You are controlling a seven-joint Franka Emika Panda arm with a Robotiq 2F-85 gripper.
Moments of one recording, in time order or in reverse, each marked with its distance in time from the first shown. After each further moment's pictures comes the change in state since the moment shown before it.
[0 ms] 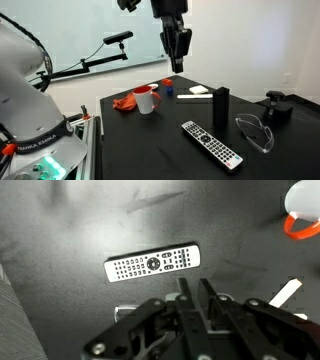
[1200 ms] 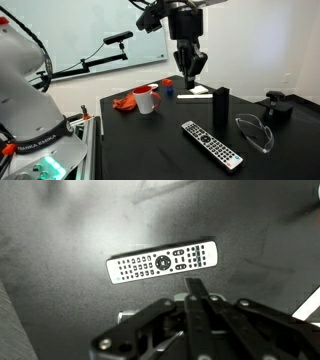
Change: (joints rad) arm -0.012 0.181 0.002 0.035 -0.010 0.117 0.001
